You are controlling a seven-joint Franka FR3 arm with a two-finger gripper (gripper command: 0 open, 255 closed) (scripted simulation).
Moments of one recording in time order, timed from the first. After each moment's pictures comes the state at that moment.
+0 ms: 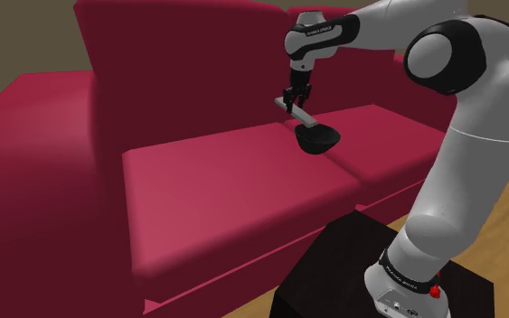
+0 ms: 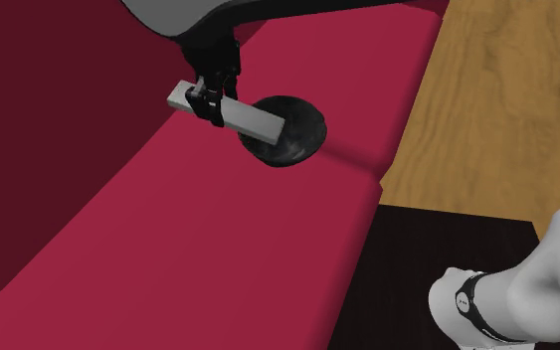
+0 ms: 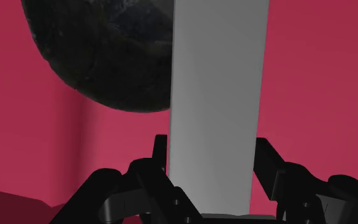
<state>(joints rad) -0.18 0.15 -0.24 -1.72 0.02 1.88 -0.25</state>
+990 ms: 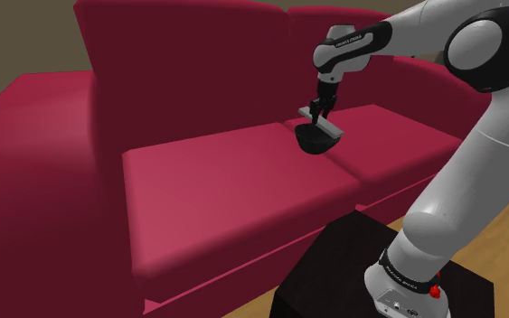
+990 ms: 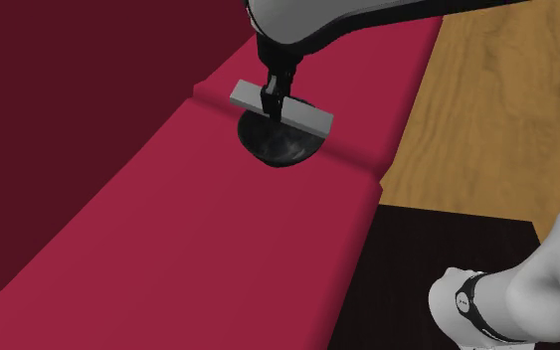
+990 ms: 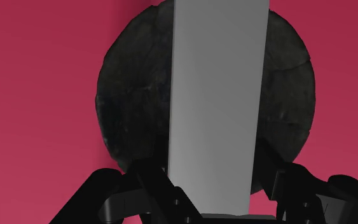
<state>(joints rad) -0.25 -0.03 -0.31 -2.02 -0.03 2.01 -0.37</state>
